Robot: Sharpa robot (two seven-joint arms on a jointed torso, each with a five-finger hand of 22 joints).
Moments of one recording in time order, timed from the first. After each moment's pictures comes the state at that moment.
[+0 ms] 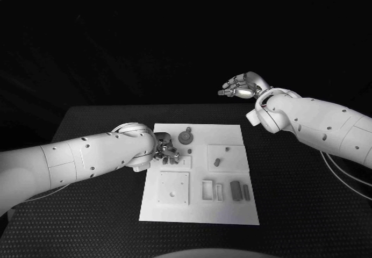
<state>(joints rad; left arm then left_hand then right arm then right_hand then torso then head) 1.31 -0.55 -0.24 1.29 -1.04 0.06 -0.45 0.79 -0.01 0.71 -0.24 0.42 1.12 0.07 0.41 0.61 1.46 -0.09 0.69 0.59 1.30 -0.17 1.36 0.84 0.05 1.18 -0.22 1.23 1.31 1.30 -0.61 -0.02 1.04 -0.75 -0.39 0.12 1.01 -0.20 0.52 -0.22 0.20 0.77 0.19 0.32 0.41 0.90 0.16 0.40 0.15 0.81 0.16 0.40 0.53 0.19 0.61 0.21 0.28 1.04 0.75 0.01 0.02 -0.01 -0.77</state>
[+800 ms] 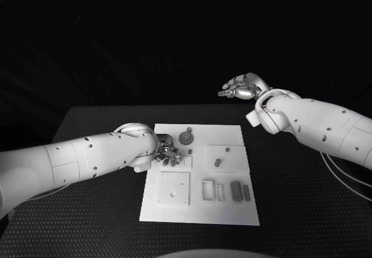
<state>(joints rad) 1.30 -0.53 -0.24 1.27 -1.04 0.09 -0.45 0.70 0.08 0.70 -0.24 0.45 1.12 0.07 0.44 0.60 1.46 -0.09 0.73 0.60 1.30 -0.17 1.38 0.83 0.03 1.17 -0.23 1.26 1.31 1.29 -0.61 -0.02 1.04 -0.75 -0.39 0.12 1.02 -0.19 0.52 -0.22 0.21 0.77 0.19 0.32 0.41 0.90 0.16 0.40 0.14 0.81 0.17 0.40 0.53 0.19 0.60 0.21 0.27 1.04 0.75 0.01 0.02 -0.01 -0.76</state>
